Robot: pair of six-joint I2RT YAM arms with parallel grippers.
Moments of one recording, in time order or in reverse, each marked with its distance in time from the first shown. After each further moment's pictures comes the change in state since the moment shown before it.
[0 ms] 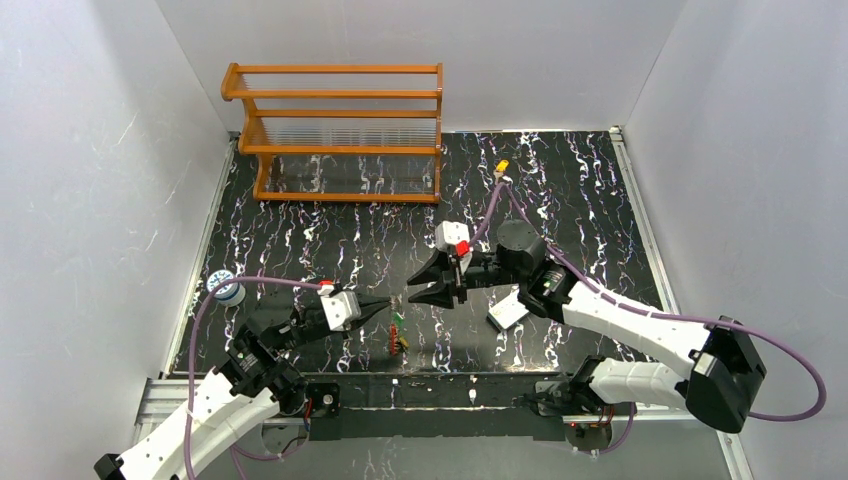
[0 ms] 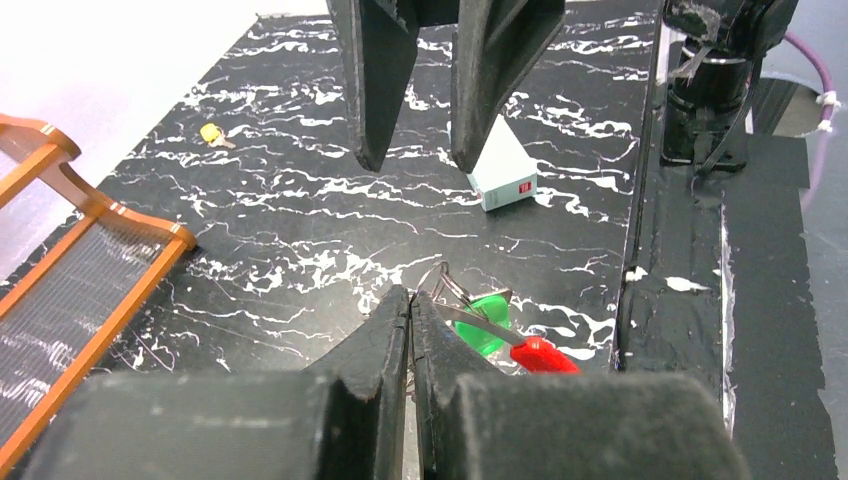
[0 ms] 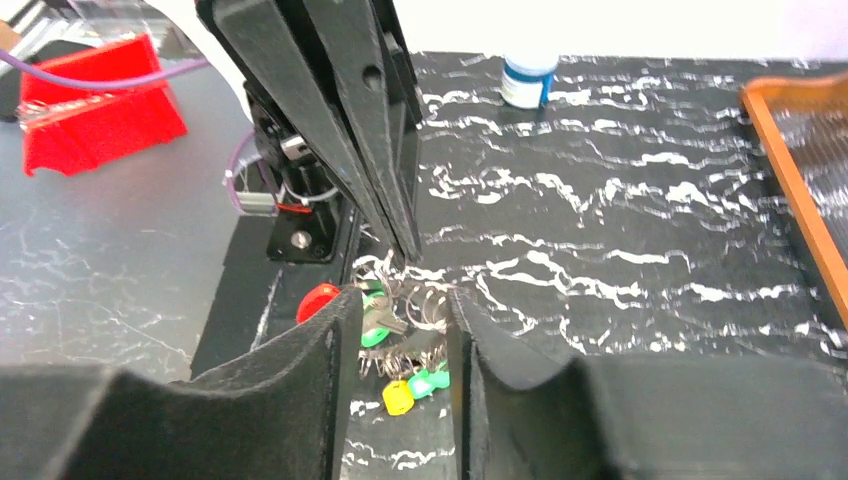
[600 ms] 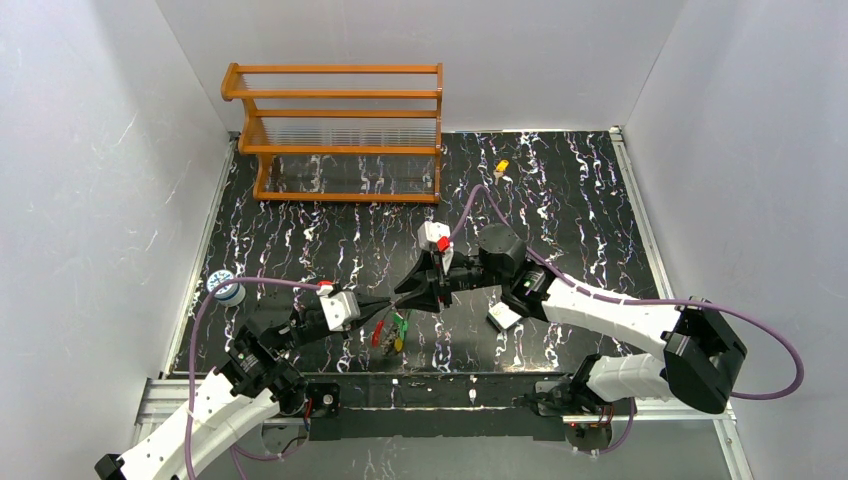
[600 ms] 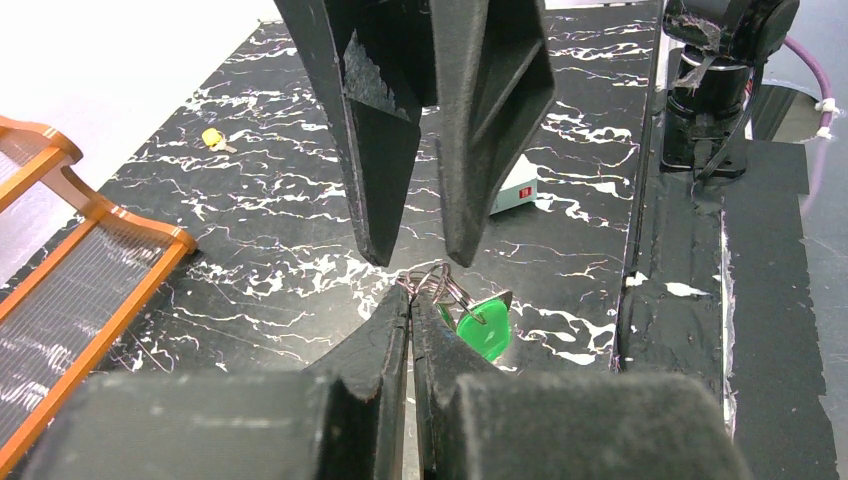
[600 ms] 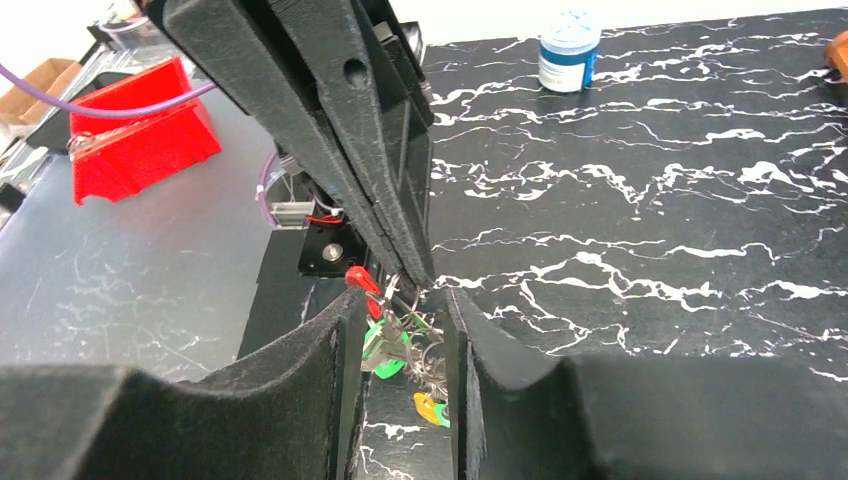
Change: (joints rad) left arm 0.000 -0.016 -0.015 0.024 0.000 -0.011; right arm 0.042 0.122 0.001 0.146 -0.020 0.140
